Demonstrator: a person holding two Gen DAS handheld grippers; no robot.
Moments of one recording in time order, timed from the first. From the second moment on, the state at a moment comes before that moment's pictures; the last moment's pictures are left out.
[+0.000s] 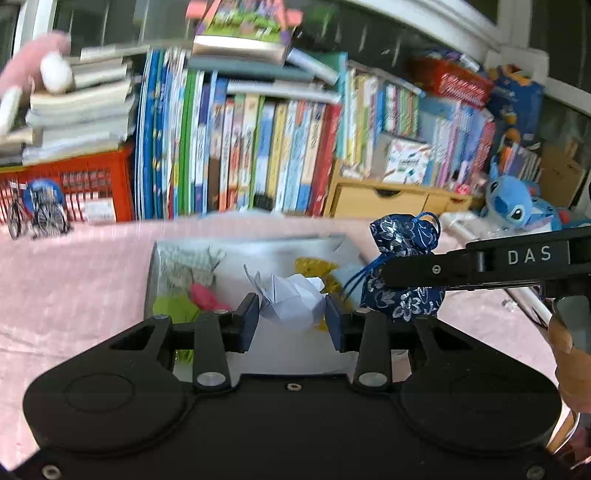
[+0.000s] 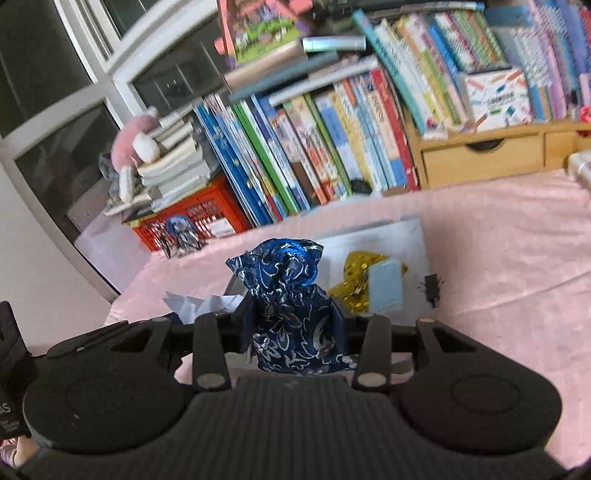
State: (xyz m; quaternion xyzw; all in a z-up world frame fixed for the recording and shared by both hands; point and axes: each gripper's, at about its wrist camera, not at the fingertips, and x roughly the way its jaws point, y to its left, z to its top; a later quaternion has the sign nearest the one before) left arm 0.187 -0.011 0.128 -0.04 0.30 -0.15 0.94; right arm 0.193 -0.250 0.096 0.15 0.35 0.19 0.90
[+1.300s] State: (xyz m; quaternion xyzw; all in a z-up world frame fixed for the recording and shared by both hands) left arm 0.278 0.009 0.078 -0.03 0.42 -0.08 0.90; right arm 0.295 -0.199 0.032 0.14 0.47 0.15 0.86
